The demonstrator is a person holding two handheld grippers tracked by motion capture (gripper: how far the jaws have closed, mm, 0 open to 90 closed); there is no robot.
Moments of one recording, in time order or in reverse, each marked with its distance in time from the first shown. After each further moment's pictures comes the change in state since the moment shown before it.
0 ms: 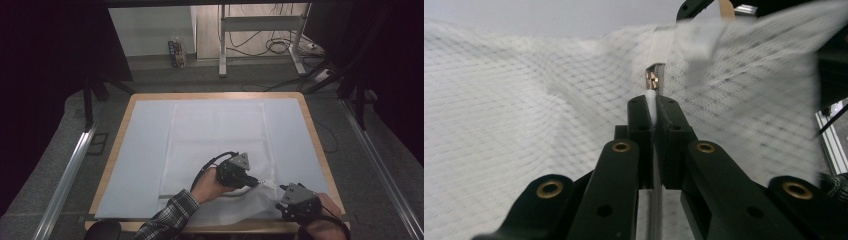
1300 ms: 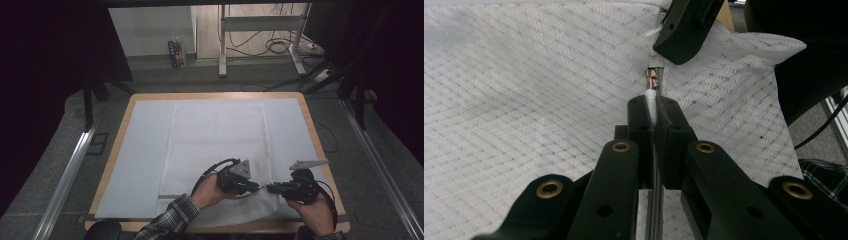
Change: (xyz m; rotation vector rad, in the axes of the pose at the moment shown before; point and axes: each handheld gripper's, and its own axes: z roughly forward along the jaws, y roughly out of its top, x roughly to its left) left arm -0.015 -0.008 0.011 -0.007 0.014 0.080; right arm -0.044 0.010 0.018 -0.077 0.368 0.641
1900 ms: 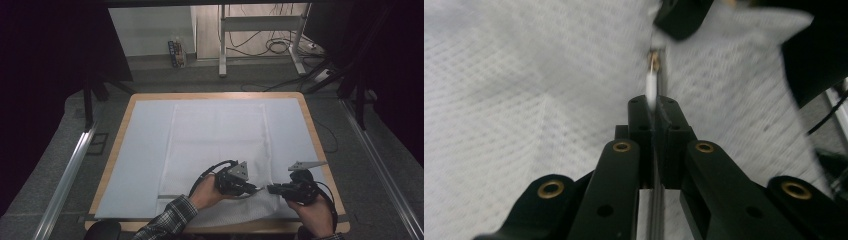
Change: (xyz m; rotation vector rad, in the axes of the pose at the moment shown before) left arm 0.001 -0.010 -0.002 0.053 0.018 0.010; right arm 0.003 -0.001 0.000 0.022 -0.047 0.009
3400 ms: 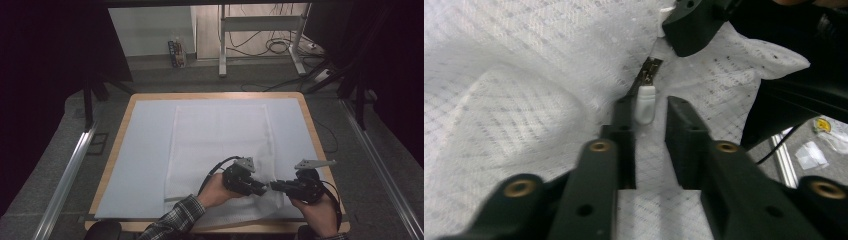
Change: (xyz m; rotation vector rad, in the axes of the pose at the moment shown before) left arm 0.011 0.015 0.019 -0.094 -0.180 -0.182; right arm -0.001 0.002 -0.013 -0.080 0.015 -0.011
